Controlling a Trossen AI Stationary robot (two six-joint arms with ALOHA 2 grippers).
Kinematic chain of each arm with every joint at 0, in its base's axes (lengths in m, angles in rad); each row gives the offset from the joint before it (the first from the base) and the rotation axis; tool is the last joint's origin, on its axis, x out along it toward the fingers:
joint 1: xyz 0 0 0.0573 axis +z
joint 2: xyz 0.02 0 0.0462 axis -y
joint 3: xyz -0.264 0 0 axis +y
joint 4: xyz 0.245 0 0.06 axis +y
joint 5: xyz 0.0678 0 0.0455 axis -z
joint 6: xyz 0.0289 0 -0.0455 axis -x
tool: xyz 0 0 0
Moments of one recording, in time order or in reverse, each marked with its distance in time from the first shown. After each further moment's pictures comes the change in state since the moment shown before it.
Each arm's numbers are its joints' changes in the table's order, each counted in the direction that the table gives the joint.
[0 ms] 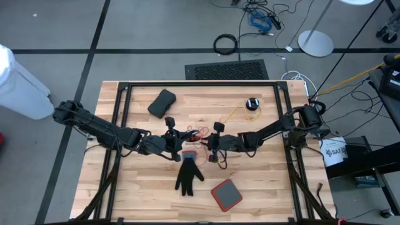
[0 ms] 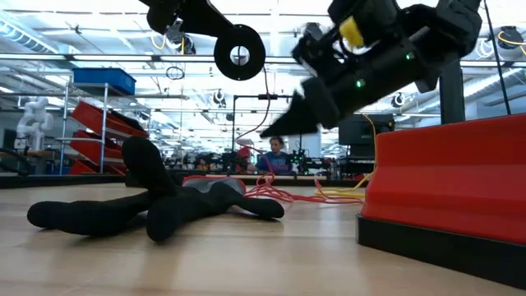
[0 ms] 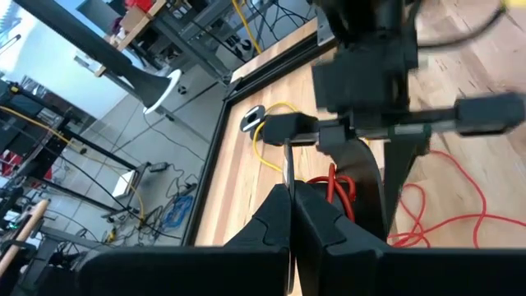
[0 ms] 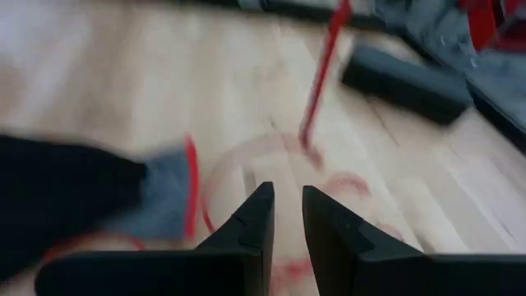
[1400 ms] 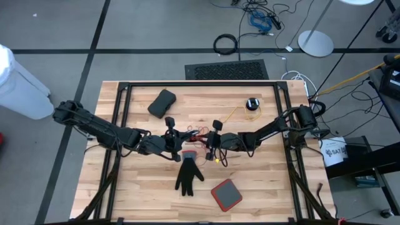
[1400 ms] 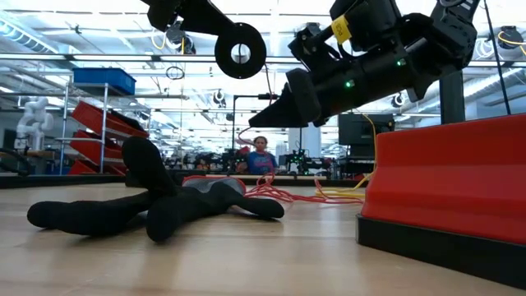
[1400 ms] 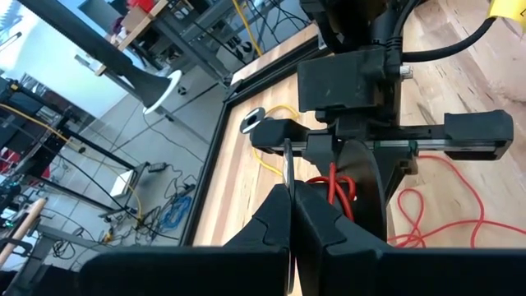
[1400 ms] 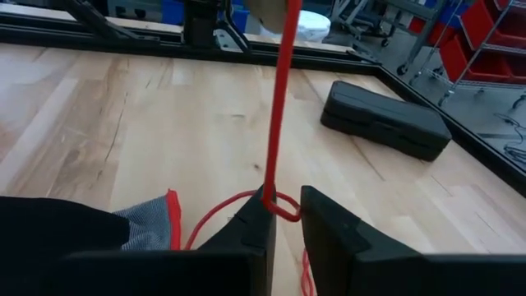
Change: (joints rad) left arm -0.001 0.000 0.000 -0.008 -0.001 0.012; right arm -0.026 -0.057 0.008 -0.197 0.030 0.022
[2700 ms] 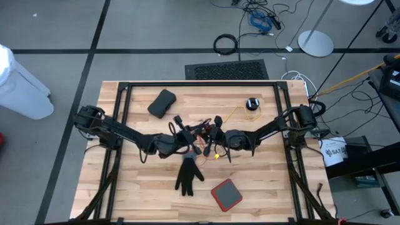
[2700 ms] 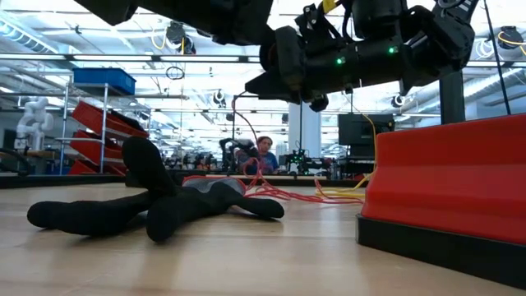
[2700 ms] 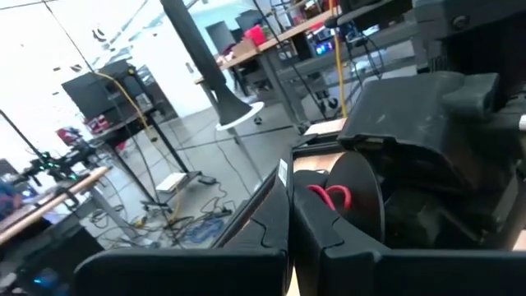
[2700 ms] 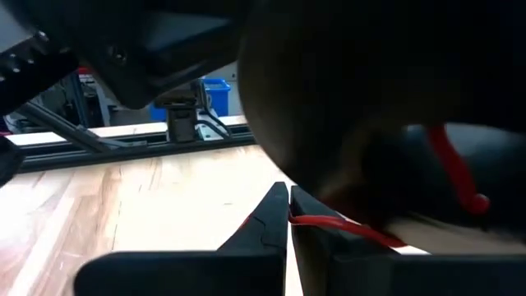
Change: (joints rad) left arm 0.060 -0.321 0.001 -0.739 -0.175 -0.034; right arm -0.014 0.000 -0.002 -0.242 0.056 -0.069
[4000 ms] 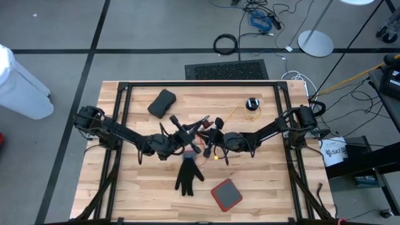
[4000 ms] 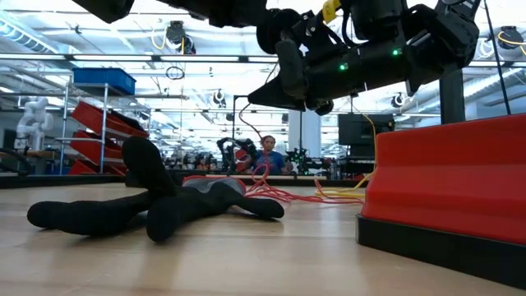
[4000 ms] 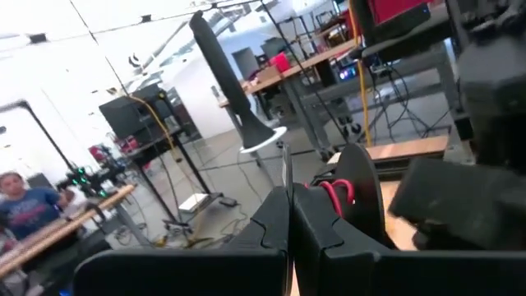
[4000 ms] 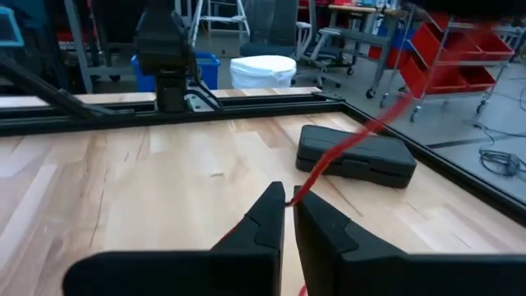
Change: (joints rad) left arm -0.013 0.002 0.012 -0.196 -0.059 -0.145; right arm 0.029 0.002 -0.001 0.091 0.053 0.008
